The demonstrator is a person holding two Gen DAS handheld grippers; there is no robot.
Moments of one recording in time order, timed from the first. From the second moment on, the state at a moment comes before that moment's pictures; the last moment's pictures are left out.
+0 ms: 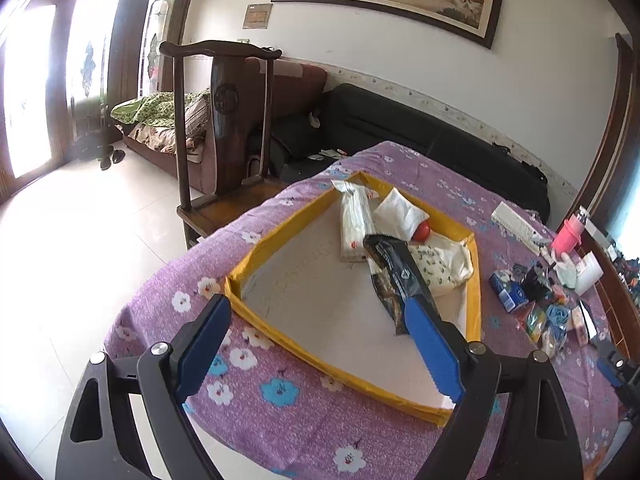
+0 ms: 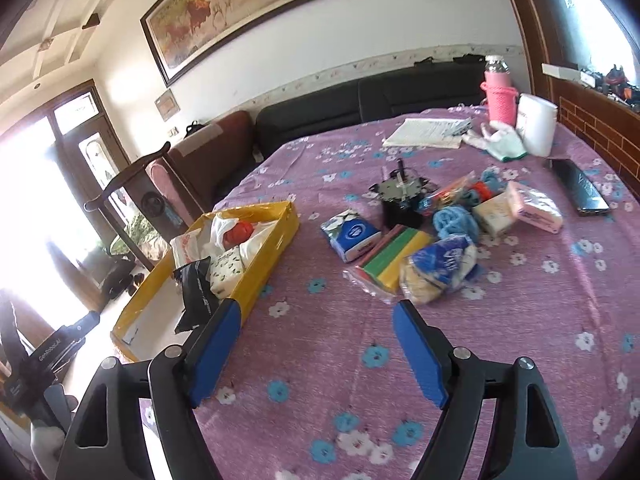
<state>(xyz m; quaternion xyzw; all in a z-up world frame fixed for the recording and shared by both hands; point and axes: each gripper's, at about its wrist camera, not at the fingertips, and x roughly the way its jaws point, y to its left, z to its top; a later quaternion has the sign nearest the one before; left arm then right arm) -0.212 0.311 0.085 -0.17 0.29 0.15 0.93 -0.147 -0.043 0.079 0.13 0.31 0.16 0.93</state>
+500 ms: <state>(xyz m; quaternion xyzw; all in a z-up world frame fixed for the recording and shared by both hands) -0.186 0.246 0.088 -0.14 0.33 0.14 0.92 -0.160 -0.097 0.063 0.14 0.29 0.15 0.93</state>
